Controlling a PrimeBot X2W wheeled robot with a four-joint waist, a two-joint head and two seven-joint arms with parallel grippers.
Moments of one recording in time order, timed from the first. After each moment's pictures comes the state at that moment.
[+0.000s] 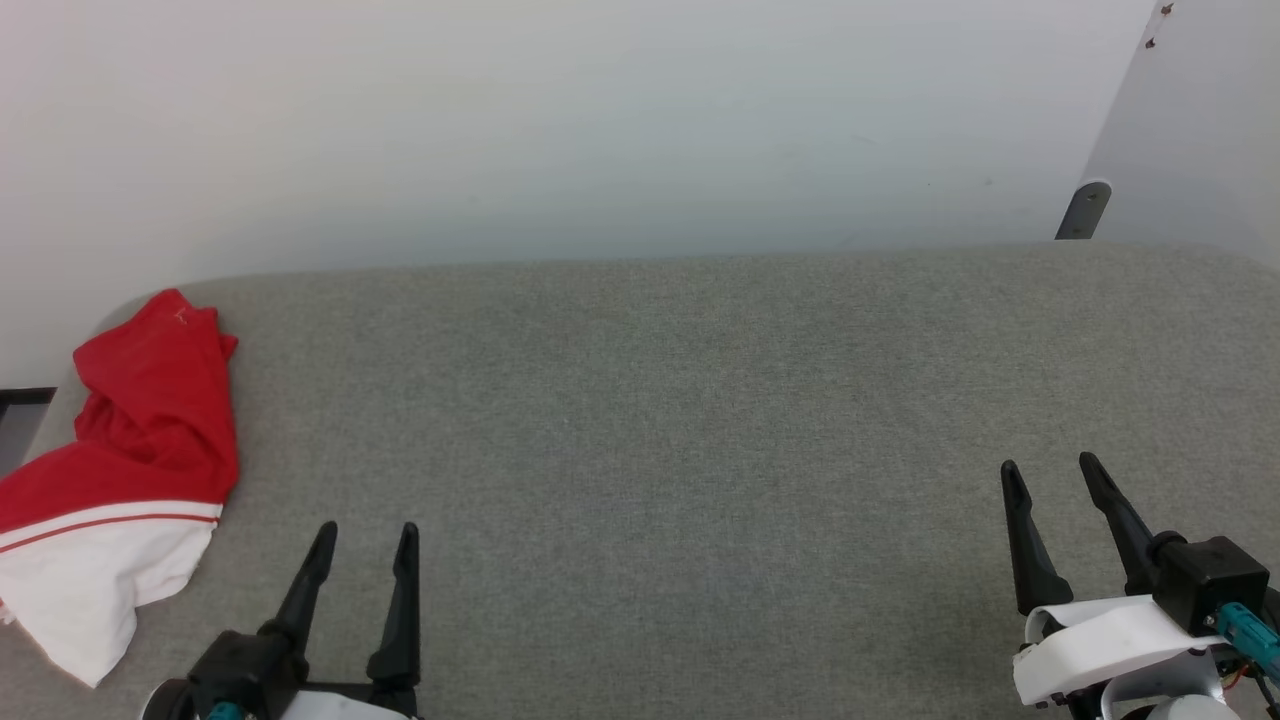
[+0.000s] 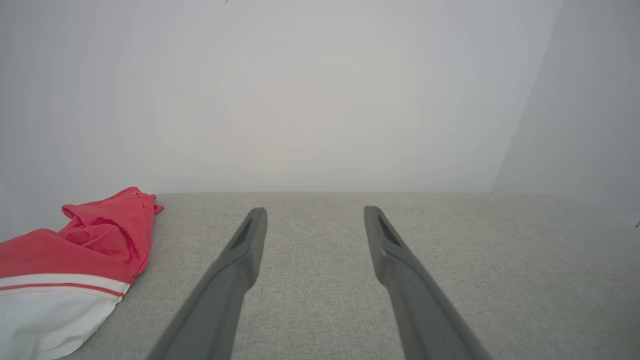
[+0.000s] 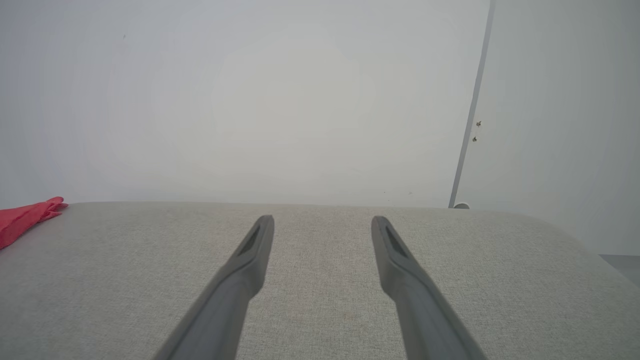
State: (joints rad) left arm 0.04 0.18 -0.05 0.08 -0.26 -0.07 -0.26; right arm -0.11 -0.11 0.02 0.21 0.17 0.13 -0.22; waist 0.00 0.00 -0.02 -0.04
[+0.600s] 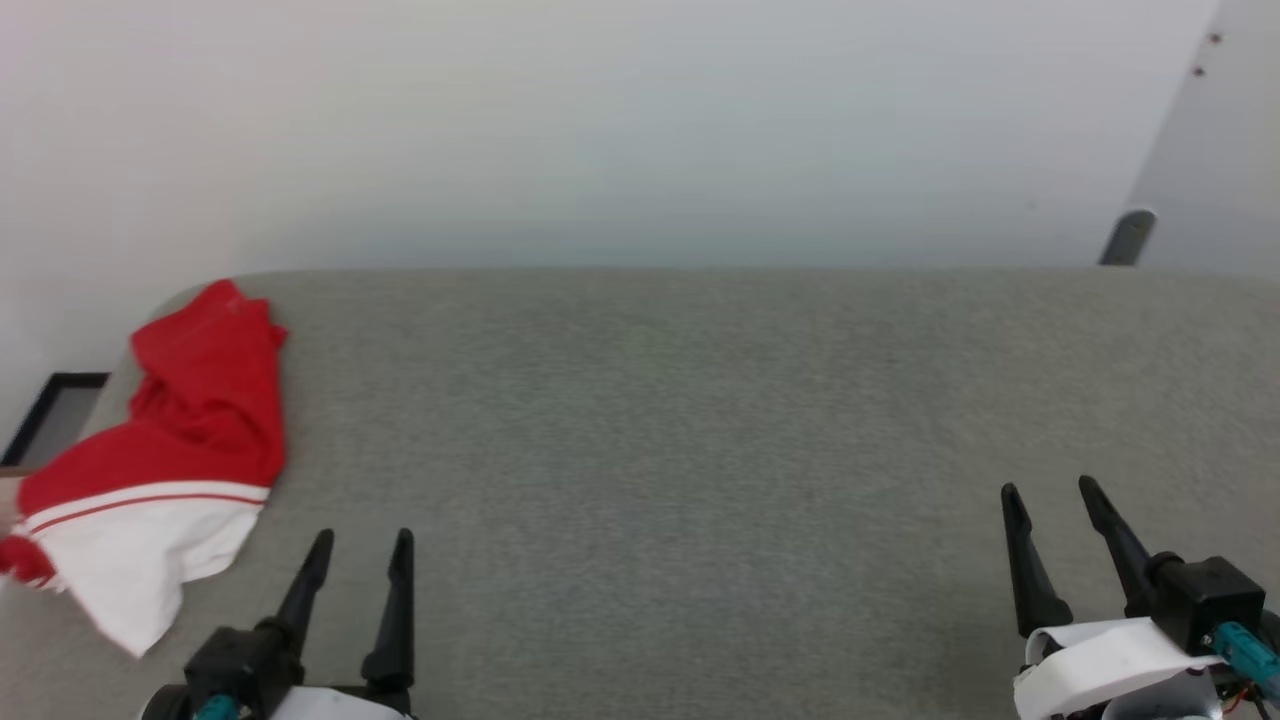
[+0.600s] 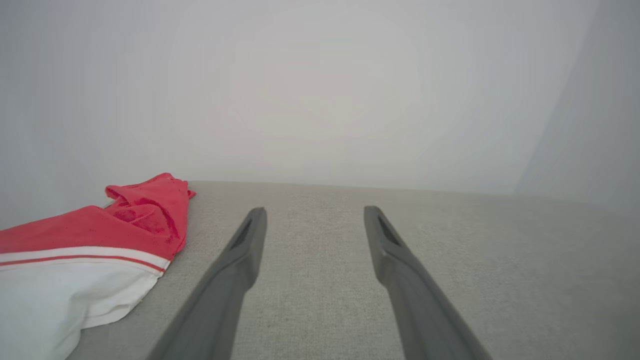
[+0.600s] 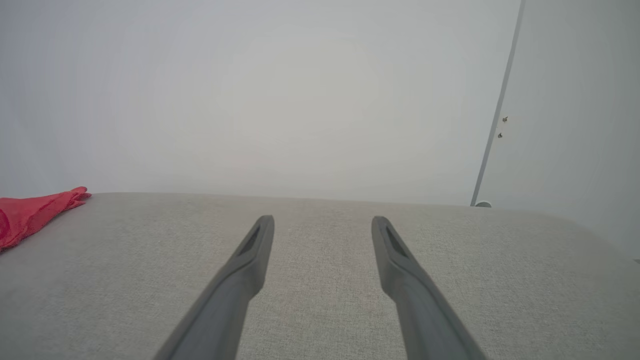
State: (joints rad) left arm 0.03 0.18 -0.05 0.11 -0.28 -0.06 -0.25; right arm -0.08 -0.11 0.02 0.21 0.17 0.13 -0.22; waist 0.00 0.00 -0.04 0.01
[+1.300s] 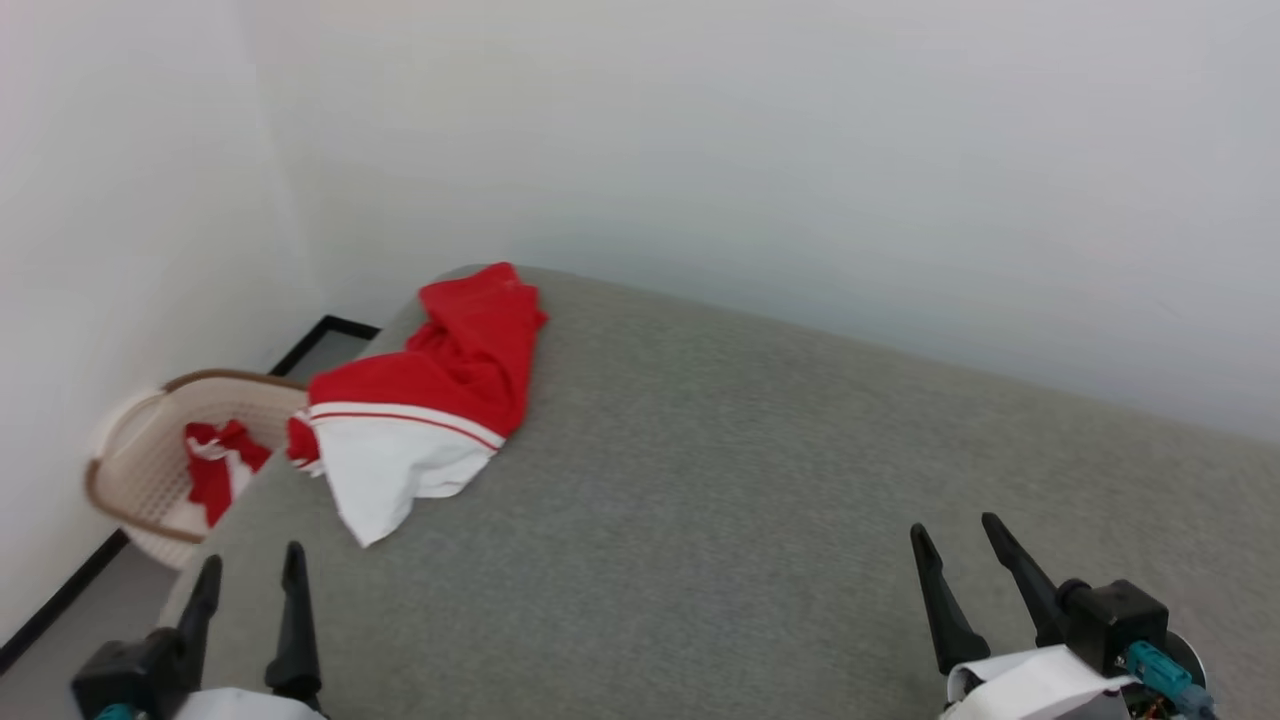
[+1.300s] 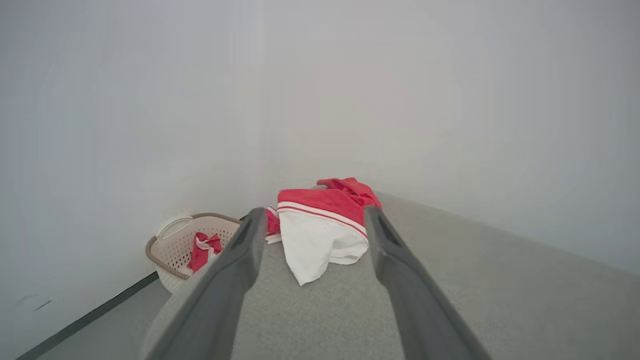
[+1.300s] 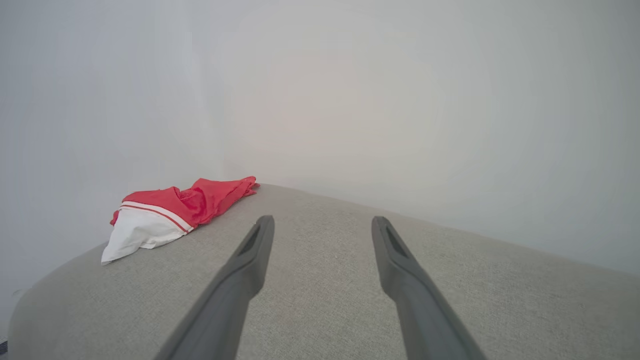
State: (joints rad) left arm 0.08 0.23 0.05 0.04 -0.34 0.03 -0.14; right arm -0.06 -0.08 0.14 0.26 0.21 0.13 -0.23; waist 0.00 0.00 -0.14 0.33
